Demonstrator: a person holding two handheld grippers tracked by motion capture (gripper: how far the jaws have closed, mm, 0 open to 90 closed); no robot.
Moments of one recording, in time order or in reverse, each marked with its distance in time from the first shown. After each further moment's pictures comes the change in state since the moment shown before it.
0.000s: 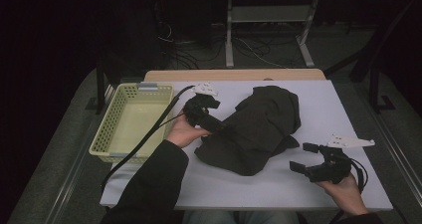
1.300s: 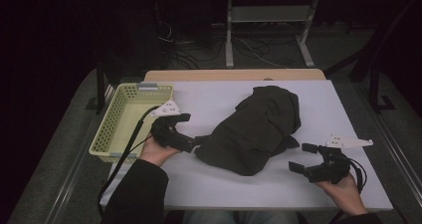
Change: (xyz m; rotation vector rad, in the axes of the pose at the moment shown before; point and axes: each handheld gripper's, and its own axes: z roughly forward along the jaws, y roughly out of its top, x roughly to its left) left arm -0.002 -0.073 -0.058 -0.114 0.107 -0.069; right arm 0.000 0.000 0.002 0.007 0.003 0.001
